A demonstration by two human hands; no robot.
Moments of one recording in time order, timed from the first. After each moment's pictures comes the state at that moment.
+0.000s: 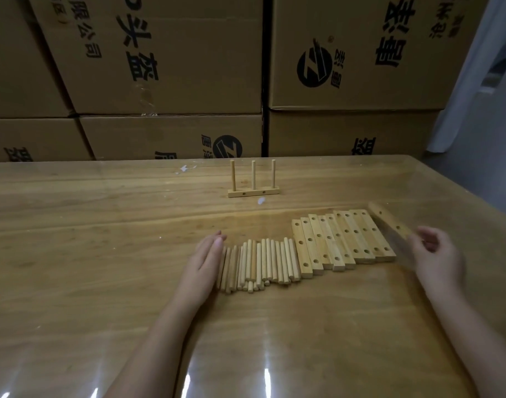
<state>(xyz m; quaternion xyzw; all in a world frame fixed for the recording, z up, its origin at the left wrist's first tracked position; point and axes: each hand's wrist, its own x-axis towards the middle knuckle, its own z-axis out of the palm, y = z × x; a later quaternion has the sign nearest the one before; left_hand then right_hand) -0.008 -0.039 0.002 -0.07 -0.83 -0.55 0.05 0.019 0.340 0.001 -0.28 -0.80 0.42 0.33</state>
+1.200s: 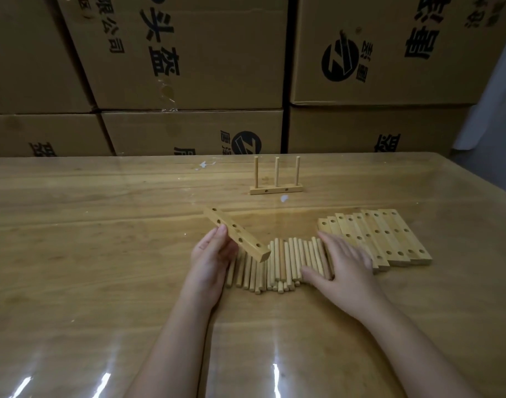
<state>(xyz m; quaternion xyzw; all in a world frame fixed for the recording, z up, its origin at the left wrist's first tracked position) -0.024 -0.056 0.008 0.01 -0.48 -0.87 -0.01 0.023 0.173 0.007 0.03 -0.97 0.24 0.09</state>
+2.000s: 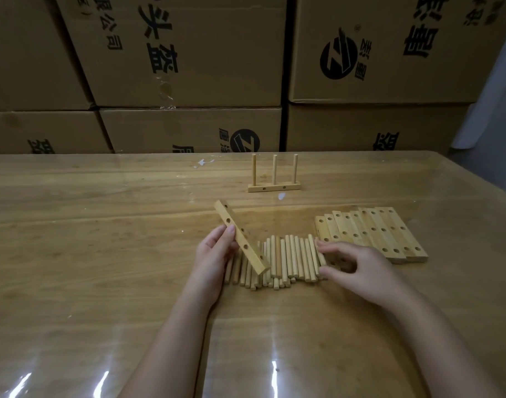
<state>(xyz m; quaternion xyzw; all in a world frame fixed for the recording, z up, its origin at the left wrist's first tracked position) -0.016 -0.052 0.010 0.00 -0.60 -0.80 -0.01 0.027 0.207 0.027 0.08 -0.94 0.33 0.03</state>
